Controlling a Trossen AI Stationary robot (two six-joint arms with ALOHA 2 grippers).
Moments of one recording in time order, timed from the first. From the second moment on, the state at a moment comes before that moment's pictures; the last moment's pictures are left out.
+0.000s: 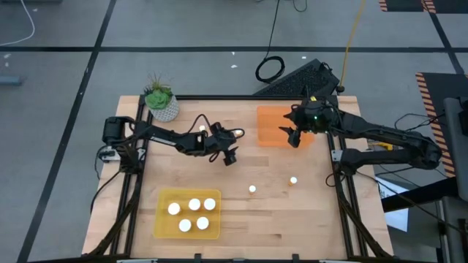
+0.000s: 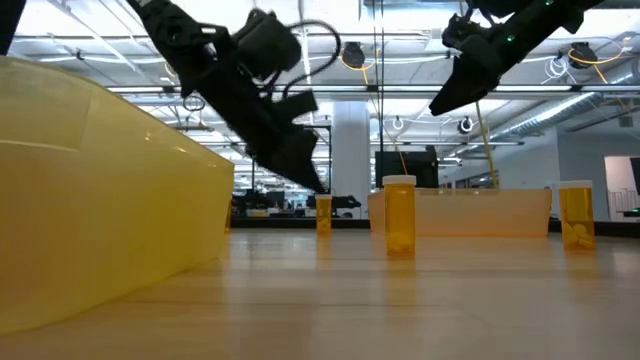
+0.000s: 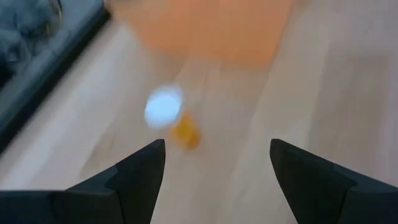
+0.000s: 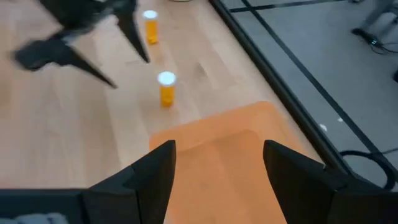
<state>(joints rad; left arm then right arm) 0.10 1.77 0.94 0.09 -0.37 -0.06 -0.40 0.94 0.73 -0.41 0.05 -0.09</state>
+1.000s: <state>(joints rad) 0.21 2.01 0.94 0.37 -0.31 -0.09 -0.36 0.93 0.73 -0.38 0.05 -0.12</state>
